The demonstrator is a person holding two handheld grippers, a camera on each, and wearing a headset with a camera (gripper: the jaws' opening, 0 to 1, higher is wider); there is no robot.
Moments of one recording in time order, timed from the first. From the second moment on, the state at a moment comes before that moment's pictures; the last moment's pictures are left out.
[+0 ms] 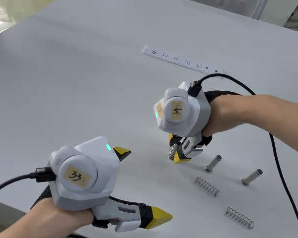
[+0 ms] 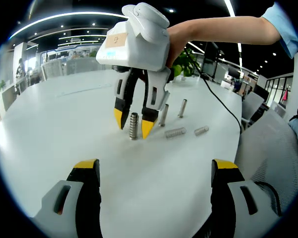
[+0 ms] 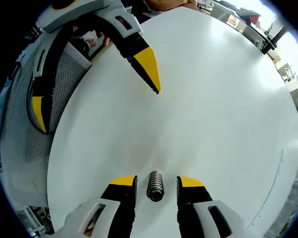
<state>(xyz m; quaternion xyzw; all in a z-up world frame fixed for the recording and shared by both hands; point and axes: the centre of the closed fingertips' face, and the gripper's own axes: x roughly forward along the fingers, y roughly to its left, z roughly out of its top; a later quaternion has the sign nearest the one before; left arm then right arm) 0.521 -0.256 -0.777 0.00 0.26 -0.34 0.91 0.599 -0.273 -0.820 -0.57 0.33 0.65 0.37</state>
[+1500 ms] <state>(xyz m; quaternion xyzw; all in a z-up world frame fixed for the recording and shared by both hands) 0.532 -0.267 -0.753 0.01 0.25 -0.35 0.90 0.583 -0.307 -0.759 -0.36 0.27 0.63 0.63</state>
